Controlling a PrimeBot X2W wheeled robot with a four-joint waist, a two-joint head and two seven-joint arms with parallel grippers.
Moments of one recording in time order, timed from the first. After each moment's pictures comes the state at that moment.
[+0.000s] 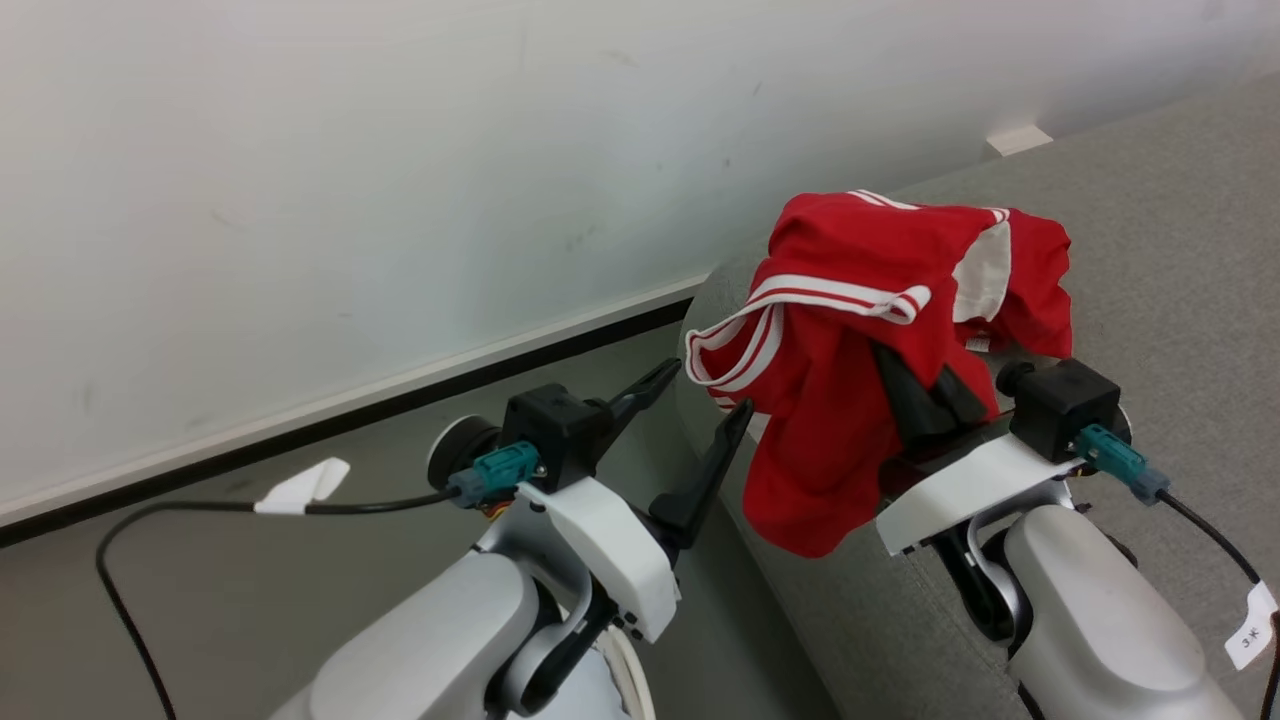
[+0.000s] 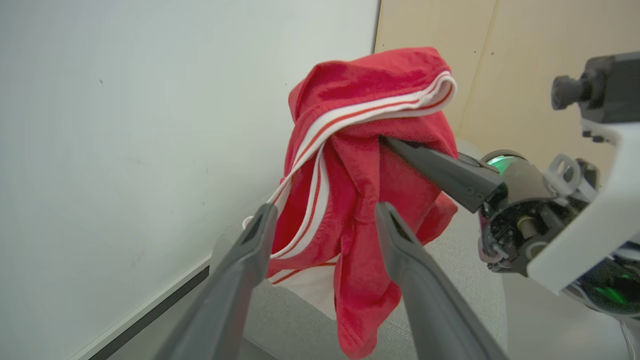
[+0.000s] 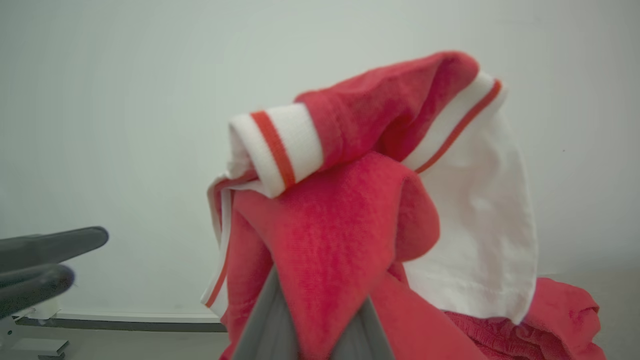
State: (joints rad) left arm -0.66 0.30 -0.88 0.14 -0.65 0.15 -0.08; right arm -0.61 -0.08 0.45 0.52 0.47 0.13 -0.26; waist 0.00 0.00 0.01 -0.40
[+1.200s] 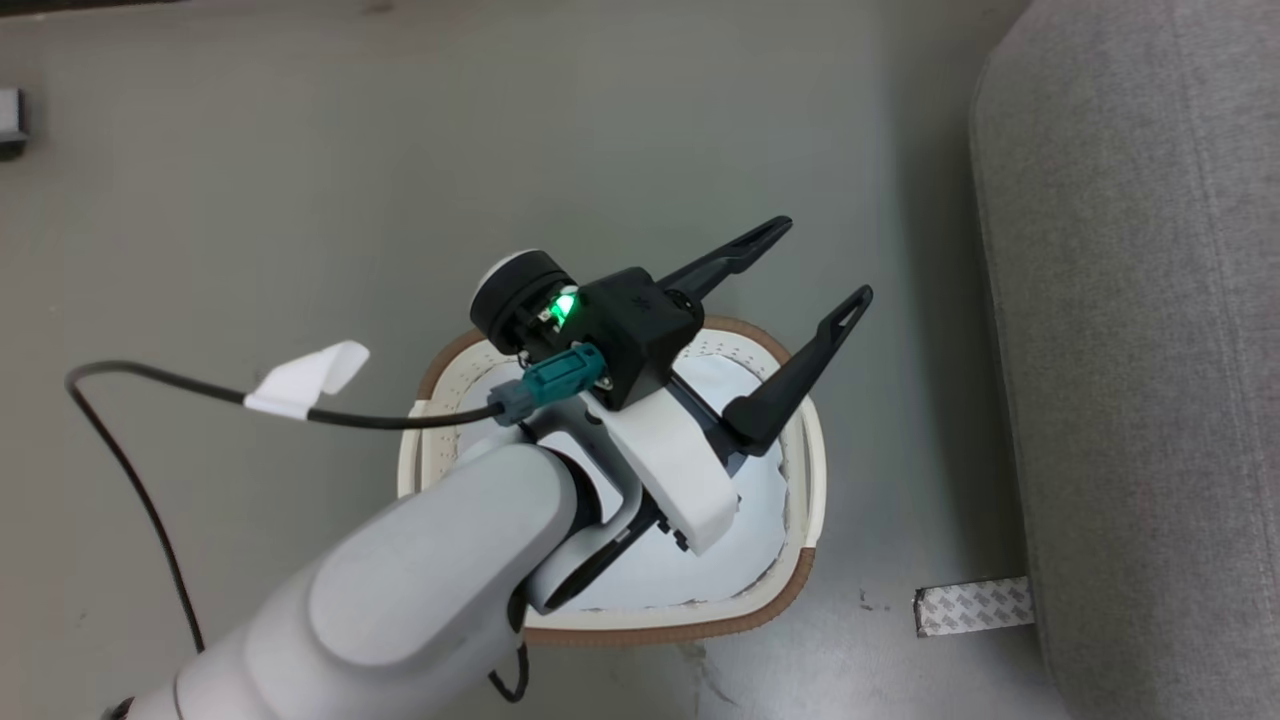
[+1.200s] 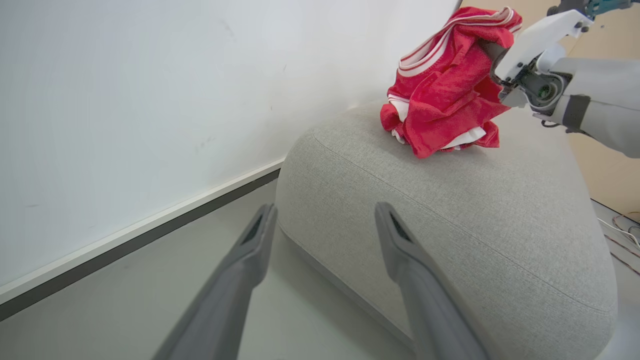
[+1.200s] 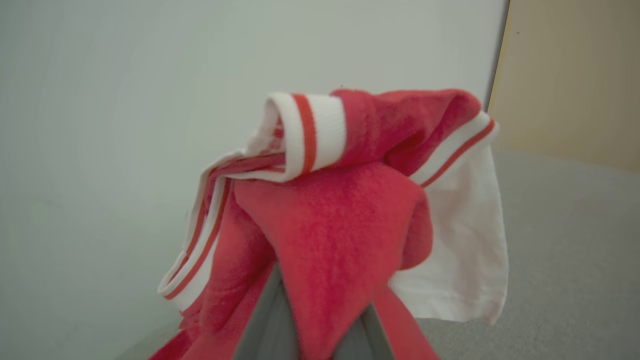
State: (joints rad) left arm -0.90 0.30 -0.94 0.04 -0.58 0.04 -0.04; right arm -1.08 -0.34 -0.66 0.81 0.07 0.13 -0.26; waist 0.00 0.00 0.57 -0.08
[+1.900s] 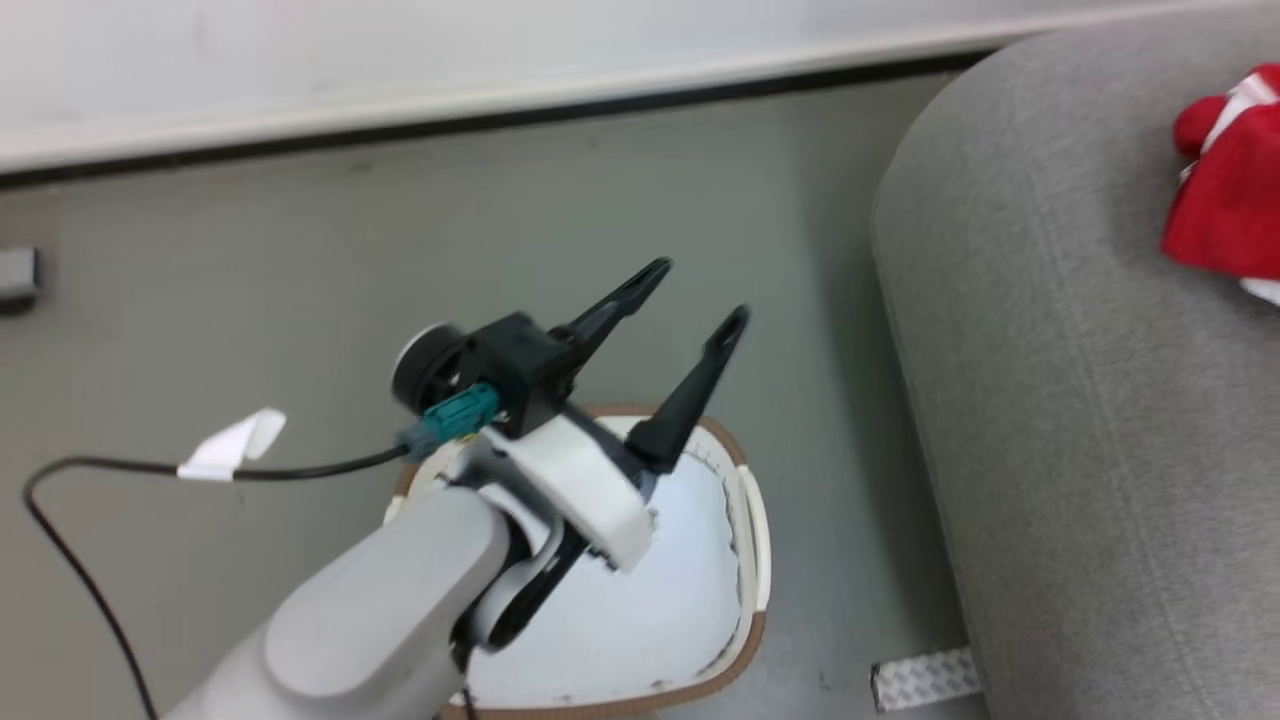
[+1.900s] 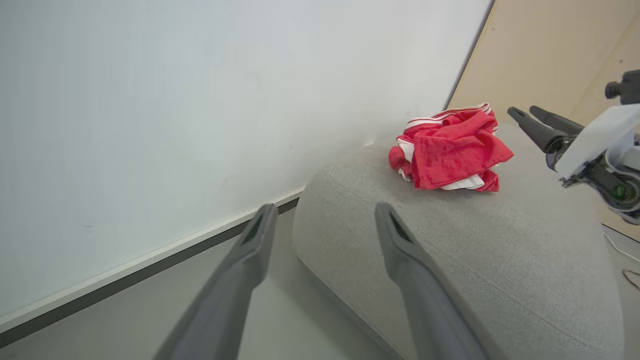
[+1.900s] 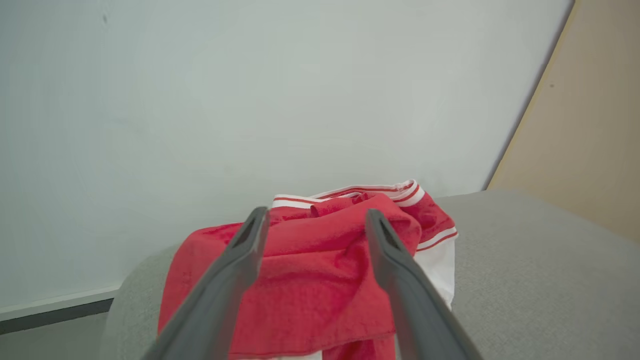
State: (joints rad) left arm -0.79 0.35 -0.88 0.08 -0.64 0.10 -0.14; right arm -0.74 -0.13 -0.59 0.59 -0.14 0.13 -0.26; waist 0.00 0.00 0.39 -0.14
